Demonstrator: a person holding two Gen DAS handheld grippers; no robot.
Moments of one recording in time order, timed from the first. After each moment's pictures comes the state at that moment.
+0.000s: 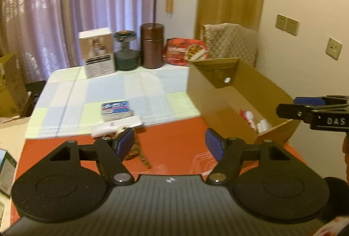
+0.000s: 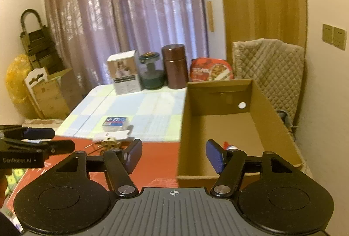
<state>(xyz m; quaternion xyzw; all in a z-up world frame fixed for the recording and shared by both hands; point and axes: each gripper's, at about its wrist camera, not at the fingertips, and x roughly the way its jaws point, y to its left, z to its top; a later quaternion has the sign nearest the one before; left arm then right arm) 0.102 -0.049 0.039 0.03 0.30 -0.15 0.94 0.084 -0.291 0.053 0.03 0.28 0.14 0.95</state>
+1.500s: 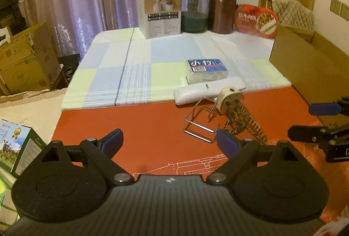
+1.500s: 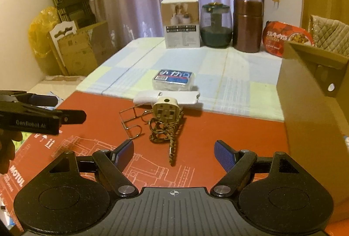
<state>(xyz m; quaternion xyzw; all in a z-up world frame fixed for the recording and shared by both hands) 0.194 0.094 -0.075 0.04 0.36 -0.07 0.93 0.169 -0.123 -0.082 -0.02 0.35 0.23 0.91</state>
